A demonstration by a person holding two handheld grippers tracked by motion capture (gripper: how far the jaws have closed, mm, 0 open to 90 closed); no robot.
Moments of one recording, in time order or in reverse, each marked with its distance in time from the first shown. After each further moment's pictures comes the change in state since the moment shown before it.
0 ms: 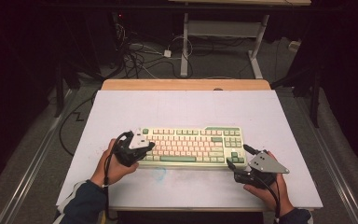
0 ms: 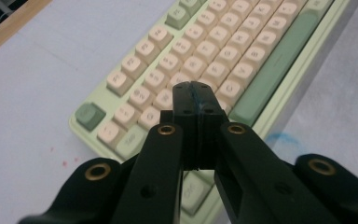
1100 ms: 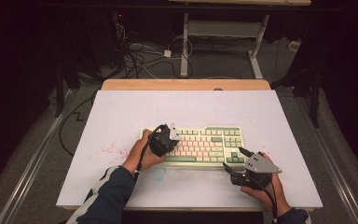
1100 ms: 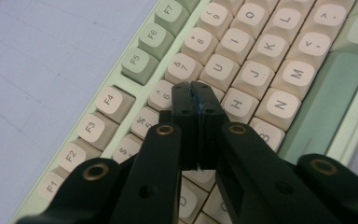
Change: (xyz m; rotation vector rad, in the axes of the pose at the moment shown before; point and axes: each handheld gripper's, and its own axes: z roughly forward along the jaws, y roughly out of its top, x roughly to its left) left arm -0.026 0.001 0.085 0.114 0.005 0.069; right arm 0.007 -0.006 0.009 0.058 0.030 -0.028
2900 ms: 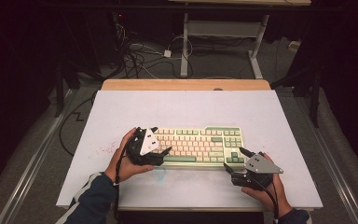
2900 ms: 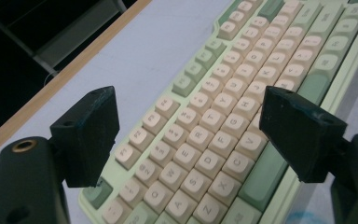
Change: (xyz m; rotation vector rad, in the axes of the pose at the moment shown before) left arm 0.011 -0.014 -0.069 -0.326 -0.005 0.014; right arm -0.001 0.001 -0.003 -0.004 0.006 -0.001
